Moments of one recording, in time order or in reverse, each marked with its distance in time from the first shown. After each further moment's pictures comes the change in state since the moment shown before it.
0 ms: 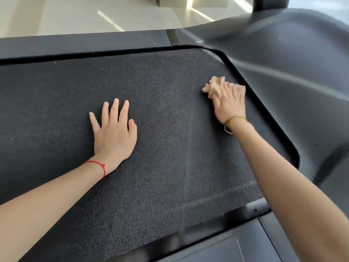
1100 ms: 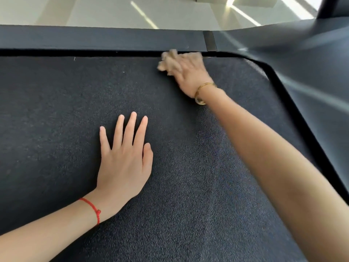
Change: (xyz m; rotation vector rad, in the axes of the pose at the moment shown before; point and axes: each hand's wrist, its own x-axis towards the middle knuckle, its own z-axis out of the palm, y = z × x) left_hand 0.001 0.004 -0.004 0.139 -0.056 0.004; right_hand 0.176 -0.156 0.052 -0.036 -0.116 -0.559
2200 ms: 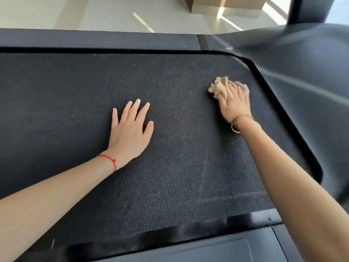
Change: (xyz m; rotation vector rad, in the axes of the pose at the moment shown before) left_hand -0.025 -0.025 -0.005 -0.178 0.008 0.011; right_hand -0.195 0.017 -0.024 0.008 0.138 0.348
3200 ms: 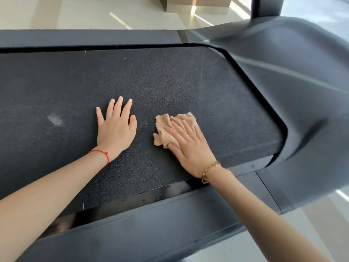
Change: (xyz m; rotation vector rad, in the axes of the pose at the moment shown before) left_hand -0.045 -0.038 -0.003 -0.022 0.081 0.041; right_hand -0.210 -0.141 -0.029 0.236 -0.151 -0.265
